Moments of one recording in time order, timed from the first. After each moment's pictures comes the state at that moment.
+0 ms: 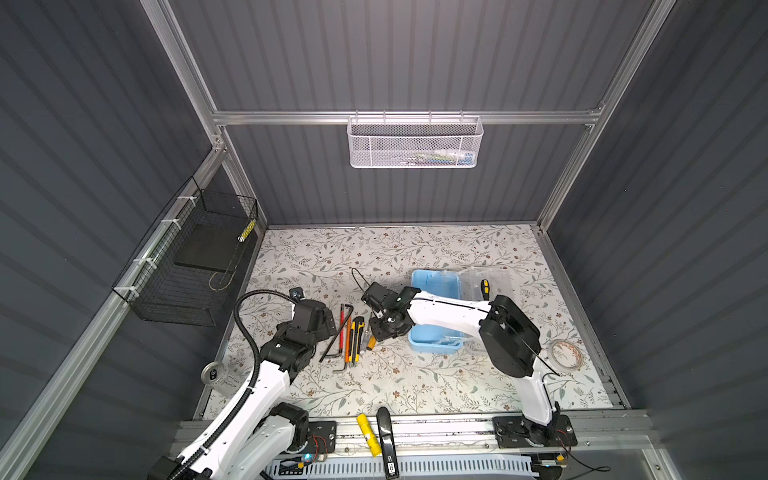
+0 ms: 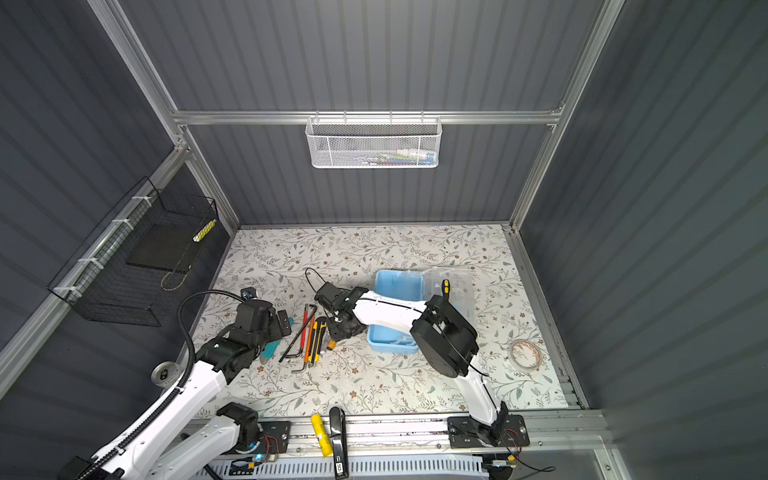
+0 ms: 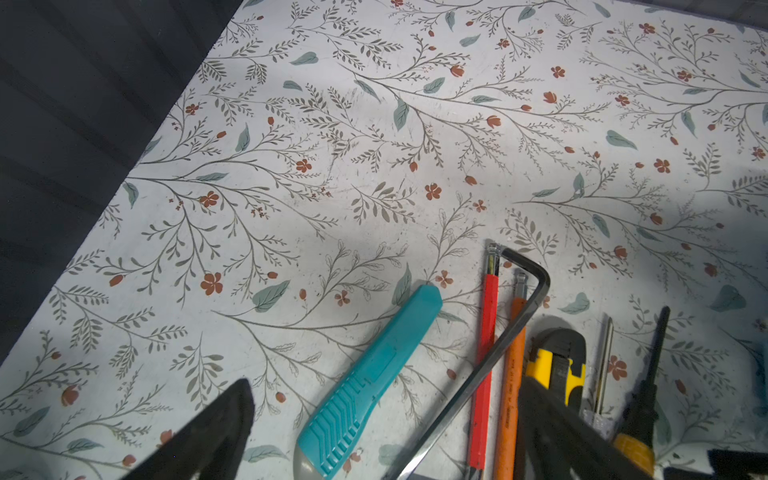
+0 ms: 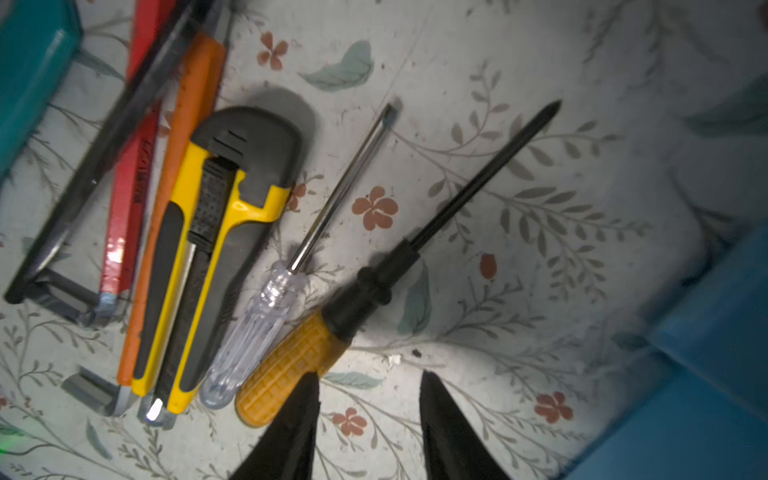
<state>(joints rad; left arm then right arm) -0.38 0.86 0.59 -0.56 -0.43 -0.45 0.99 2.12 1.60 -0.73 -0.01 0.54</state>
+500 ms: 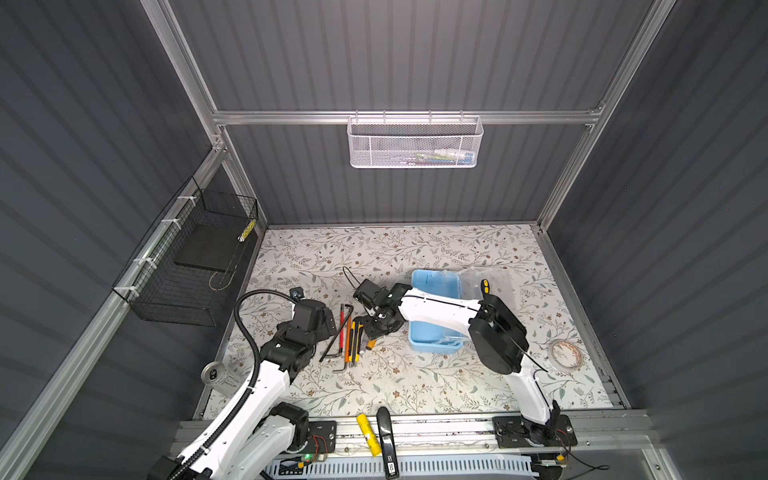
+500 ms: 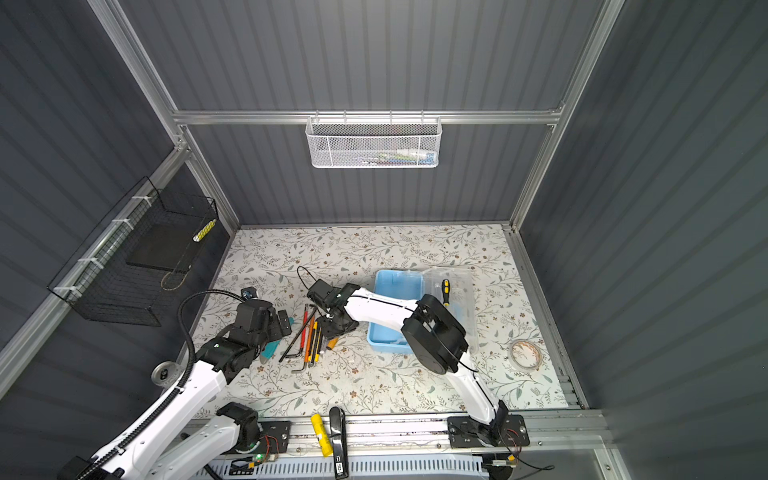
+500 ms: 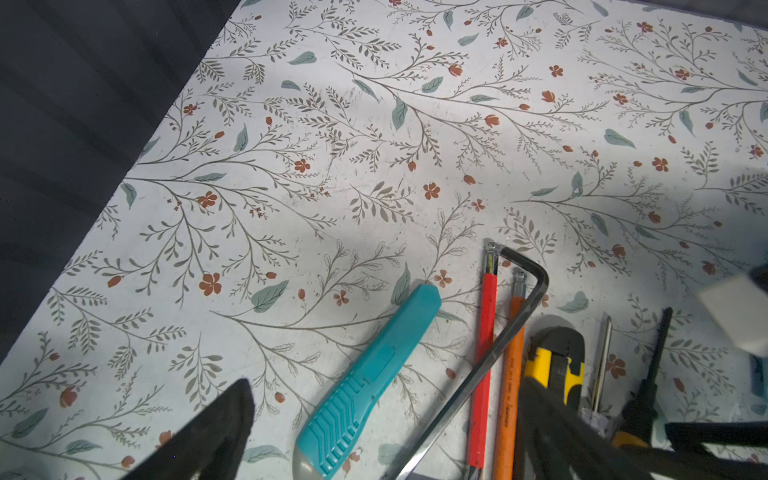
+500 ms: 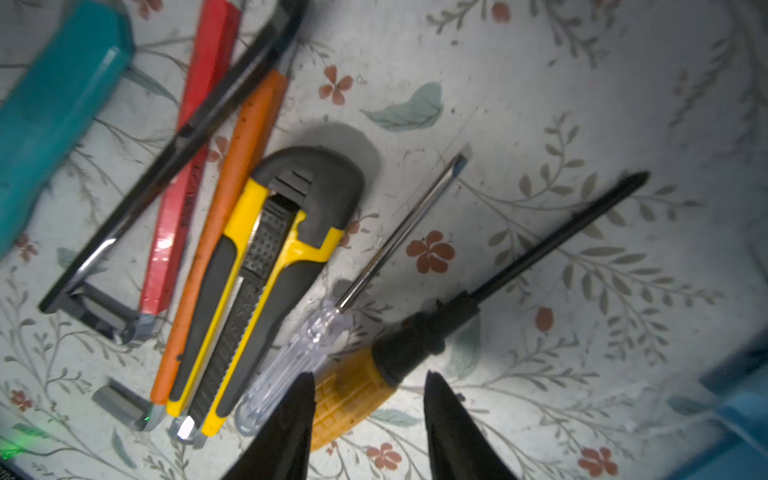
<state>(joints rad) -0.38 0.86 0.59 -0.56 -0.42 -0.45 1.00 2.22 1.75 -0.79 -0.04 0.50</state>
